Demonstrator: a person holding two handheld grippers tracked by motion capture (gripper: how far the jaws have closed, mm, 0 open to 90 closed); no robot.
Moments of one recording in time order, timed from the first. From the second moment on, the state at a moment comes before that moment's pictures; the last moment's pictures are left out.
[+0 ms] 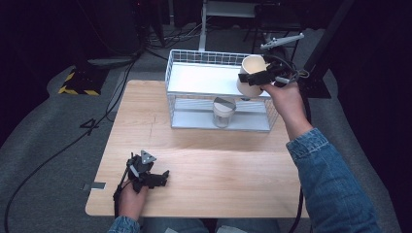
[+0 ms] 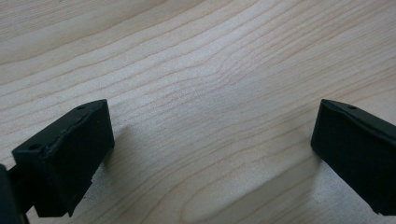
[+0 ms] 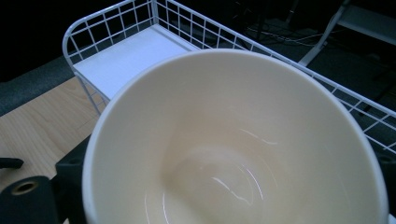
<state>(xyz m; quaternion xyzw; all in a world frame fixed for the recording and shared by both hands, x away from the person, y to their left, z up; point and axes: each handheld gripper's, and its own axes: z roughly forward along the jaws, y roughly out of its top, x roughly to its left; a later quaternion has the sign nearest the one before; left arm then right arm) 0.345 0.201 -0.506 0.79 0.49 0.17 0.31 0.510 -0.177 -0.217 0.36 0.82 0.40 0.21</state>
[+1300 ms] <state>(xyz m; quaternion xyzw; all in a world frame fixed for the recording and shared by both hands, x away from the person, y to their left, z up) 0.346 0.200 -0.506 0.79 0.49 0.17 0.31 0.578 -0.126 -0.245 0.39 0.82 0.38 0.18</state>
